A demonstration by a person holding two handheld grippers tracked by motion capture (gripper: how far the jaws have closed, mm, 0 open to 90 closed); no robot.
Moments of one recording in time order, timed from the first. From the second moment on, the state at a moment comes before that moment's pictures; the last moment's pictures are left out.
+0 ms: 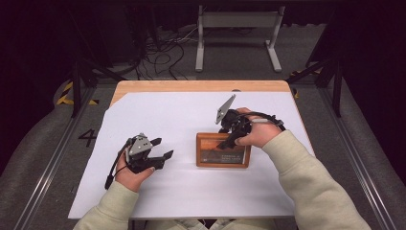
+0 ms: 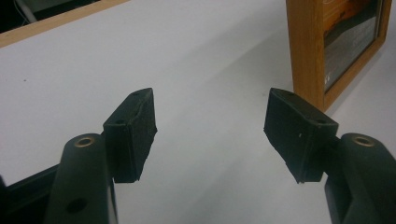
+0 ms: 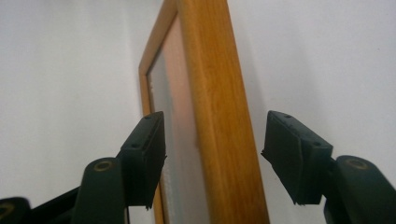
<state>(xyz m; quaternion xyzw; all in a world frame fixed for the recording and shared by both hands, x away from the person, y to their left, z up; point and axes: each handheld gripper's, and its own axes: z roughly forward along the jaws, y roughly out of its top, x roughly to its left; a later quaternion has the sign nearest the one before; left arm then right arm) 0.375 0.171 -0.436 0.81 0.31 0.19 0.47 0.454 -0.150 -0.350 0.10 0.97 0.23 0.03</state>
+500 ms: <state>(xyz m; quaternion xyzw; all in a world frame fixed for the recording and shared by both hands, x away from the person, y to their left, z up) 0.371 0.169 -0.432 0.81 0.31 0.18 0.47 0.426 -0.217 -0.330 0.17 0.92 0.34 0.10</state>
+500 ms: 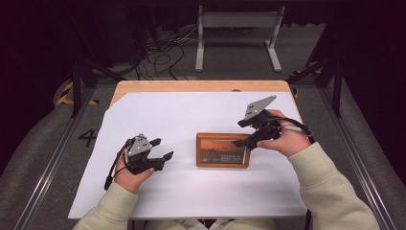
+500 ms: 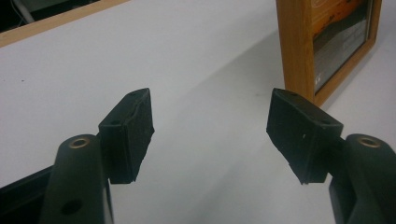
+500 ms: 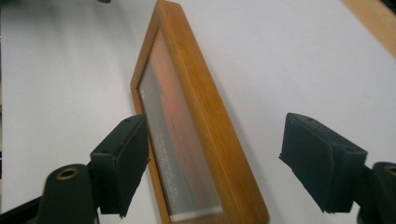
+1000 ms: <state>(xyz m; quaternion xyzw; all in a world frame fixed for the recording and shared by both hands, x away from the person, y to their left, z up) 0.372 0.170 -0.431 0.81 0.29 0.18 0.48 0.403 -0.277 -0.333 0.27 0.88 0.37 0.12</state>
